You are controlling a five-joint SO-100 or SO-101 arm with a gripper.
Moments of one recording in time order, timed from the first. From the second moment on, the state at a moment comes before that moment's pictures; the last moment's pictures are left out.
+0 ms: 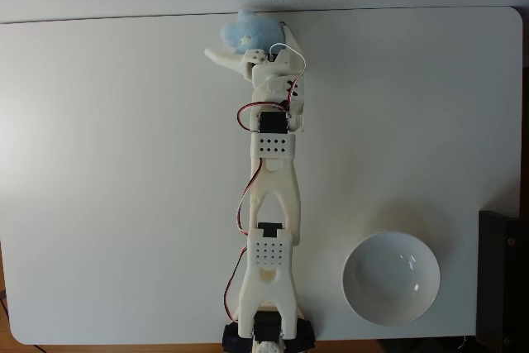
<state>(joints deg) 2.5 14.0 20.9 27.9 92.3</state>
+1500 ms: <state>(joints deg) 4.0 18.0 20.0 52.9 82.4</state>
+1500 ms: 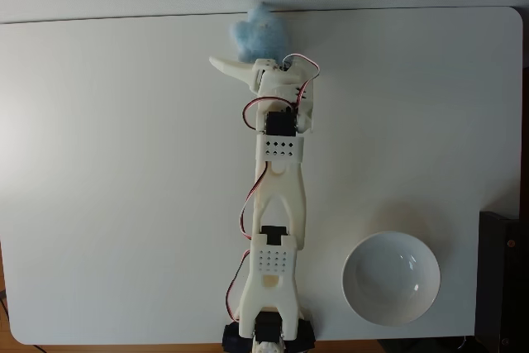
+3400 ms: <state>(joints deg) 4.3 29.2 14.1 55.9 81.2</state>
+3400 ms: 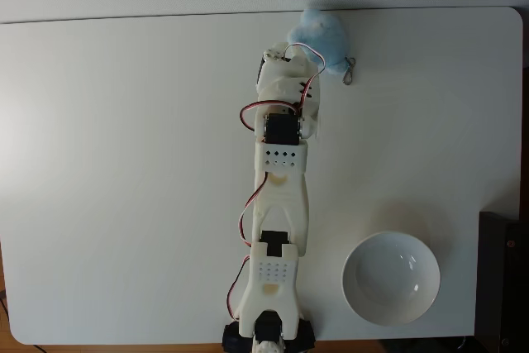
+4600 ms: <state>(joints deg) 19.1 20.2 14.1 24.0 81.7</state>
